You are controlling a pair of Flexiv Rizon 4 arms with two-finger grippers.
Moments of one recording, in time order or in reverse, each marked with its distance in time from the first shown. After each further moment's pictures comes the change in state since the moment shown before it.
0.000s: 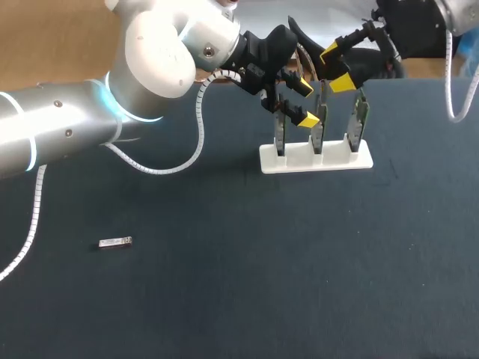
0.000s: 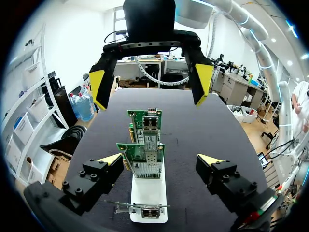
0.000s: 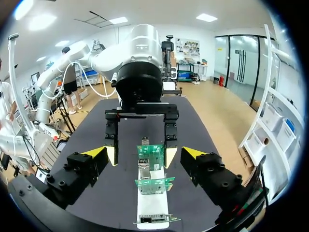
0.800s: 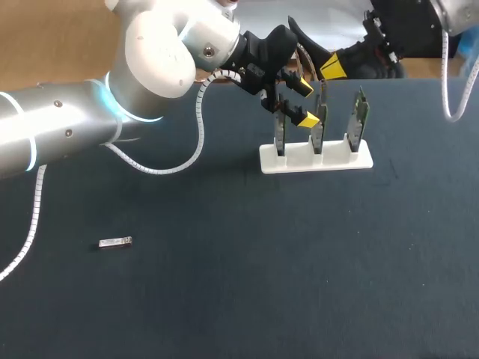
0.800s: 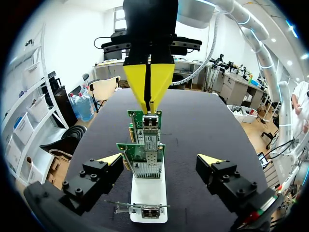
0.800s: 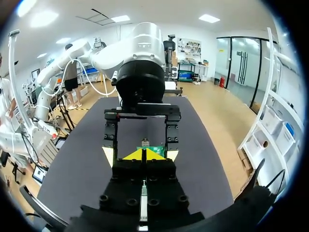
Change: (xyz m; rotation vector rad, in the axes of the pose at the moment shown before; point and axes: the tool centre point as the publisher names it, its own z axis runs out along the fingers) left arm 0.000 0.000 0.000 0.000 0.000 0.000; right arm -0.001 0.001 0.007 0.002 0.014 -0.023
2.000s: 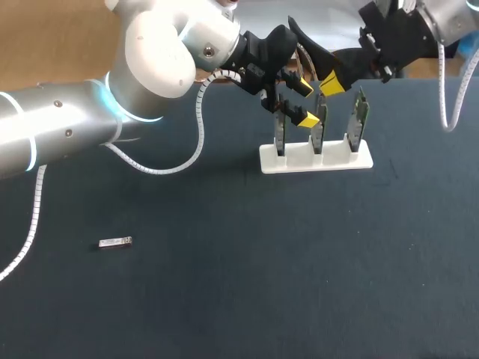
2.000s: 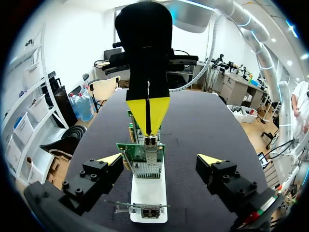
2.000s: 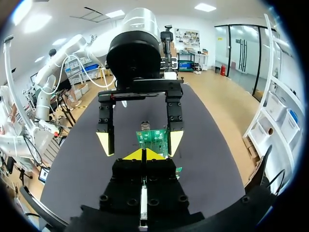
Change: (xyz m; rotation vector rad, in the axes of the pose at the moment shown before) left arm 0.000 0.000 0.000 0.000 0.000 0.000; right arm 0.030 0.000 0.016 -0.031 0.065 0.071
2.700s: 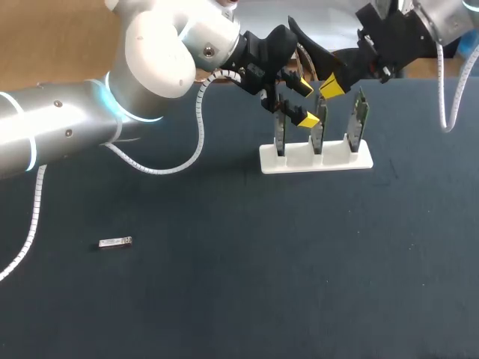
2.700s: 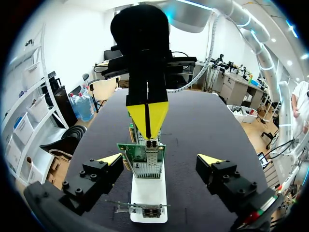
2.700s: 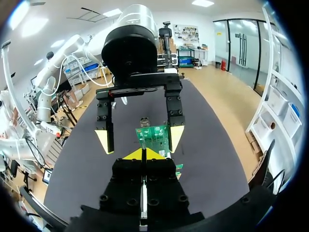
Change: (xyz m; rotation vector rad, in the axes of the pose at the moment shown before) left arm 0.000 0.000 0.000 0.000 0.000 0.000; right arm 0.006 0.000 0.002 -0.019 0.026 0.037
